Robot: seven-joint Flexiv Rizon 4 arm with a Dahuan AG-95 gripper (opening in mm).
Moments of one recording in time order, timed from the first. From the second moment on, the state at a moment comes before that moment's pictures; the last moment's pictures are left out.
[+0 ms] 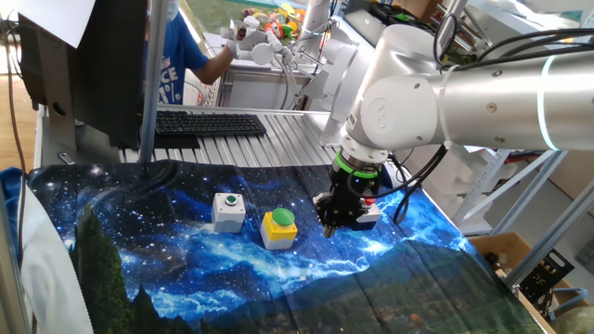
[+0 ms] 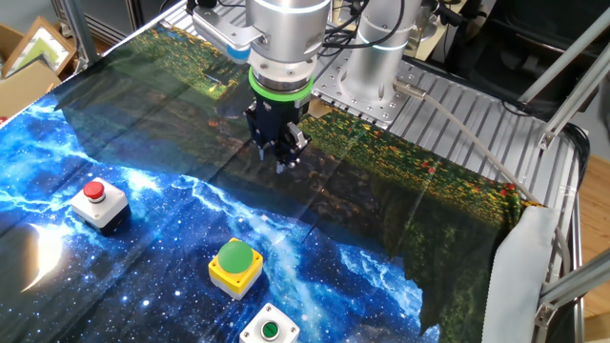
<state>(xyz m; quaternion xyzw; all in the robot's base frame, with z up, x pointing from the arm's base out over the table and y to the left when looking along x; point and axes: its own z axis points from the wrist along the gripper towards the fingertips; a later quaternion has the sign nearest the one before) 0.500 0.000 0.170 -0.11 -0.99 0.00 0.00</state>
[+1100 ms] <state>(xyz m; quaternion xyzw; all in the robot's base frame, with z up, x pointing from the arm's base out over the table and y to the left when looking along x) 0.500 0.000 0.171 -0.09 -1.00 0.00 0.01</state>
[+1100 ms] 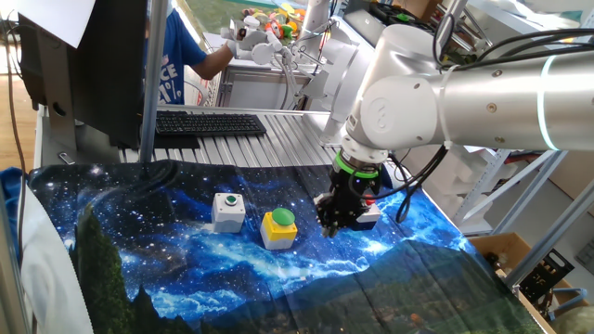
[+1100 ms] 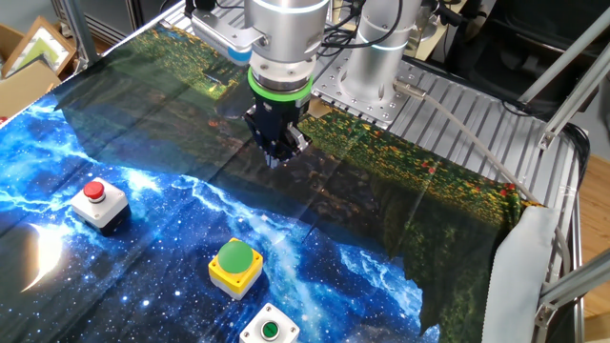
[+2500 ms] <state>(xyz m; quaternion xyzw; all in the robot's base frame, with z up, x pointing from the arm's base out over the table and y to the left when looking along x) 0.500 0.000 0.170 -0.10 -1.00 0.00 0.00</state>
